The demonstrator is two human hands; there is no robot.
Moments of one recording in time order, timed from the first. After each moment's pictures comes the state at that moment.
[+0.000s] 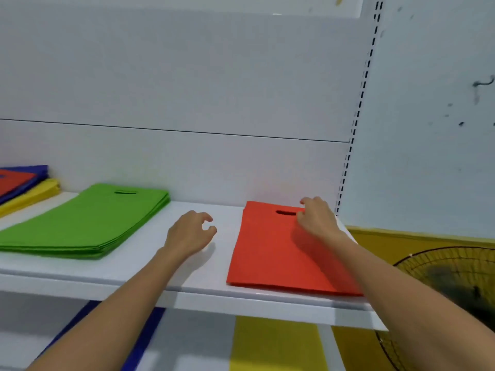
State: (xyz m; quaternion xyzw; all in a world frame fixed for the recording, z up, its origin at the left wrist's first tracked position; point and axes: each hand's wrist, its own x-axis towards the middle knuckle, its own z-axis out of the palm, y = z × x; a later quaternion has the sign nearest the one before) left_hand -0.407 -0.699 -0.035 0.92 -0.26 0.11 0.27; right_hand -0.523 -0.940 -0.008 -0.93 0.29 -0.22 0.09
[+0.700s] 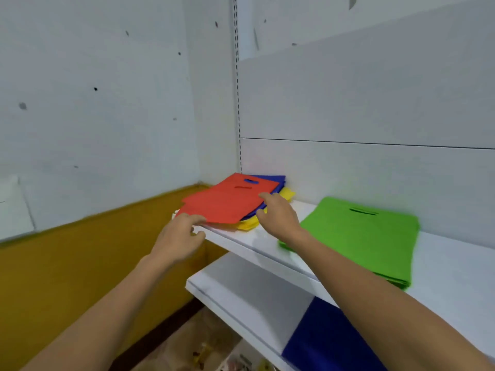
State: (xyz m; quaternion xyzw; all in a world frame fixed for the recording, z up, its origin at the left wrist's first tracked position) left_hand -0.304 -0.181 -0.010 0.95 -0.03 0.22 0.21; right_hand -0.260 -0.393 0.009 -0.94 -0.13 -0.20 0.26
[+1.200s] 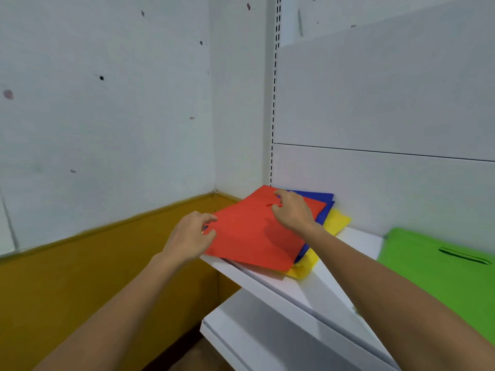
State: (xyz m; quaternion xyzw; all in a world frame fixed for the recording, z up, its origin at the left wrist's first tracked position) left_hand -0.134 -0.080 -0.014 0.95 -0.03 0.22 0.23; right_hand -0.078 -0.299 0.019 -0.94 -0.11 -0.19 0.25
